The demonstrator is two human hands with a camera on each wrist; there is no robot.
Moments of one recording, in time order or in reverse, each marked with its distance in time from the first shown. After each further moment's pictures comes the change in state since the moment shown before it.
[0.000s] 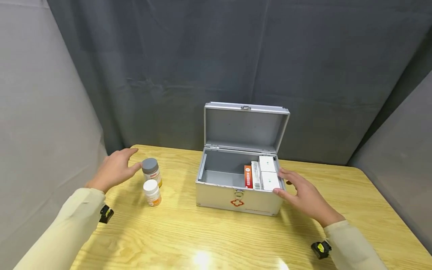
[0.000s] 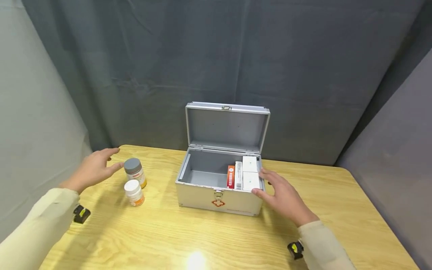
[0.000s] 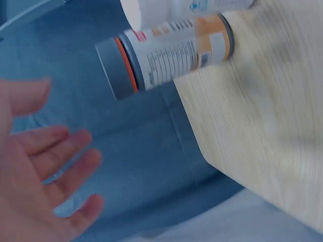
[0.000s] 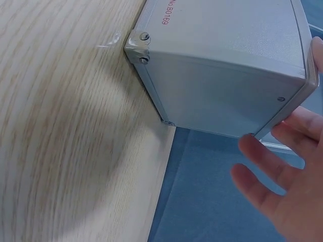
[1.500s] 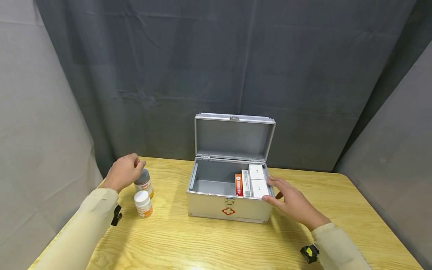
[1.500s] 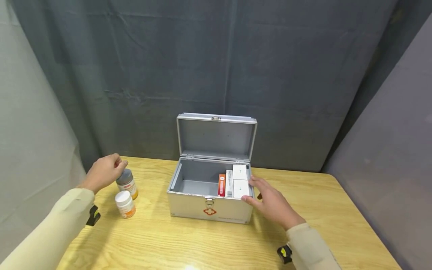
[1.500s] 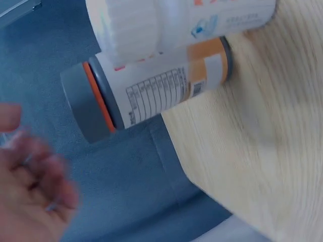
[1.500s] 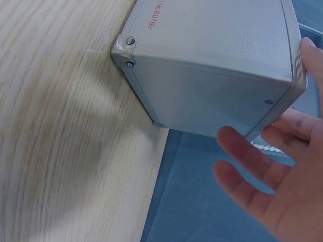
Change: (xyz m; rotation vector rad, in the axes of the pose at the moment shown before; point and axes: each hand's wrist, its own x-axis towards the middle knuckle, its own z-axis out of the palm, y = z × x) left_hand 0.034 0.011 0.033 -0.093 0.083 -0.078; right_hand 0.000 0.000 0.000 -0.009 -0.060 0.045
